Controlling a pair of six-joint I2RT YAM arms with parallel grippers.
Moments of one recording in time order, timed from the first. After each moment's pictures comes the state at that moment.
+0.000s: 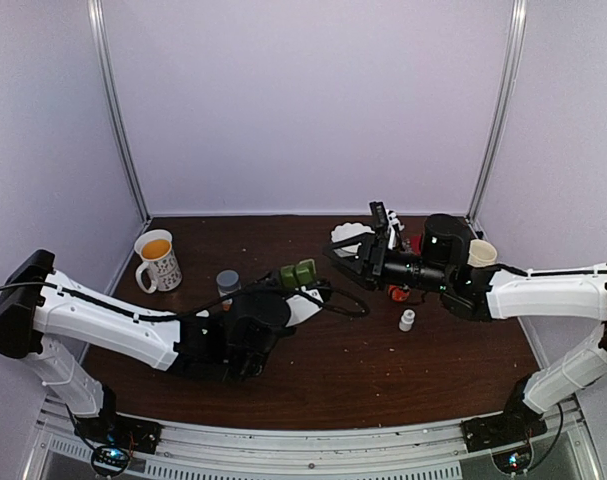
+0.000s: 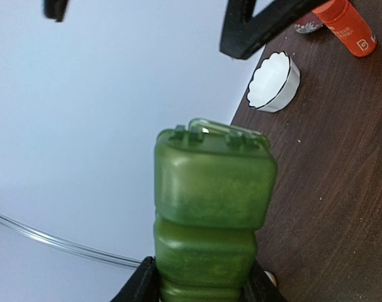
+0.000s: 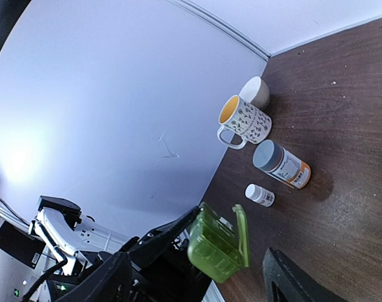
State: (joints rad) left arm -1.34 1.59 0.91 0.31 -1.11 0.73; right arm 0.80 1.37 0.77 0.52 -0.40 0.99
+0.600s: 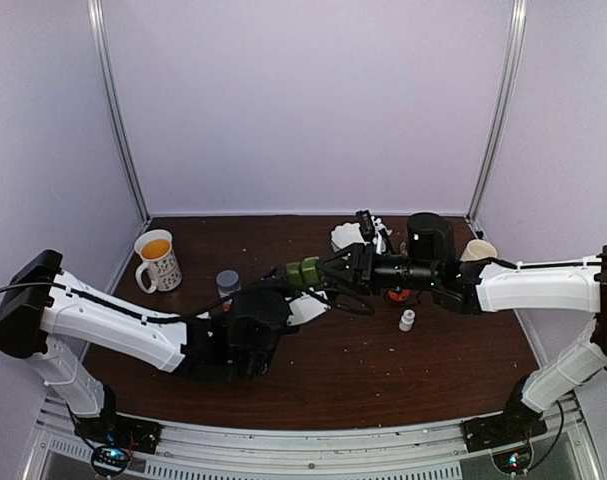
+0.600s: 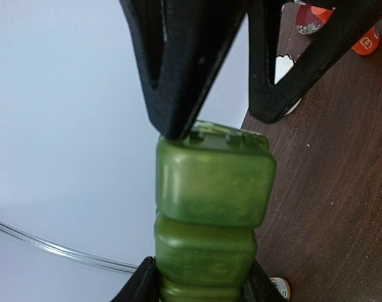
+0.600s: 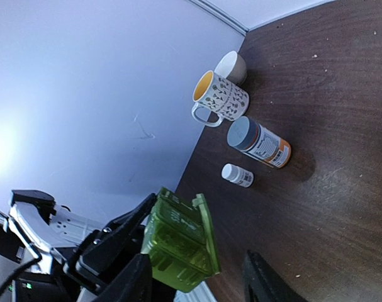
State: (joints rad) left arm -1.34 1.62 0.91 0.44 -1.10 0.89; right arm 0.80 1.44 0.85 0.38 -0.42 0.95
